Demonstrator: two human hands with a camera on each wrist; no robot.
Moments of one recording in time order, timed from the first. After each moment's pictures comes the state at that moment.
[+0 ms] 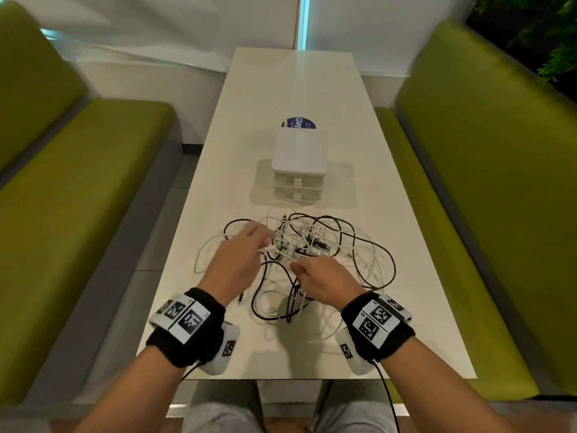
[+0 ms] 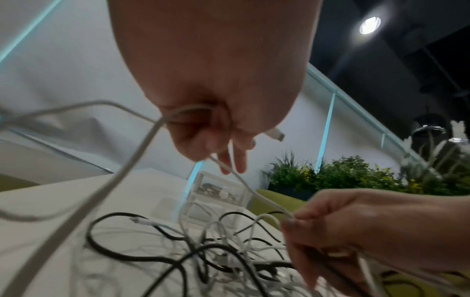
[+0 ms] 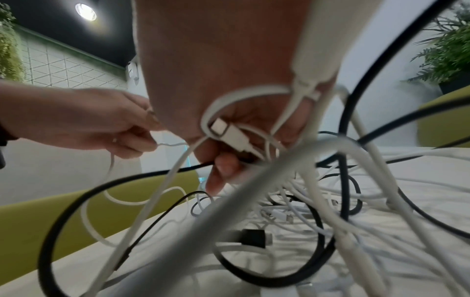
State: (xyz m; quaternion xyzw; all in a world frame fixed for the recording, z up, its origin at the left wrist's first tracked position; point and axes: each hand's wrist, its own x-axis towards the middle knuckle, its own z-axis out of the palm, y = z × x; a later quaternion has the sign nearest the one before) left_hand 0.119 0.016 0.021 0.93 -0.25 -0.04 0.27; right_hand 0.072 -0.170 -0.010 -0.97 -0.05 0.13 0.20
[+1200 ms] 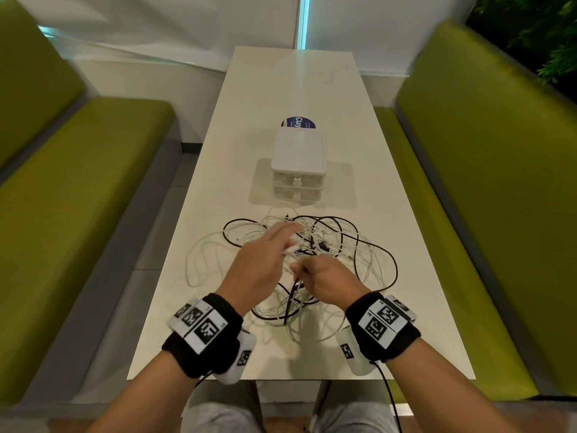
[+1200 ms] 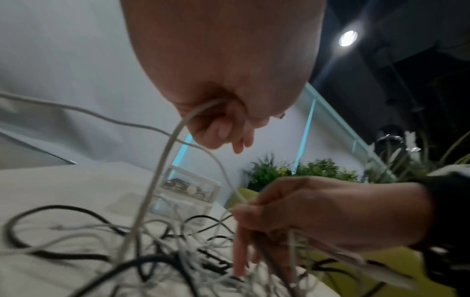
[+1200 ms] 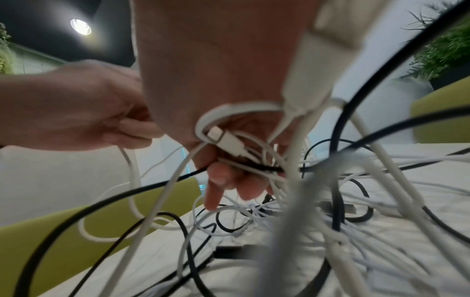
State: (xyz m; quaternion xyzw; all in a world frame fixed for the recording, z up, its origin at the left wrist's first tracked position) left_hand 0.100 -0.009 0.030 0.88 -0.32 -0.02 0.34; right_hand 0.071 -0.176 -0.003 -0.96 -0.05 0.13 0.25
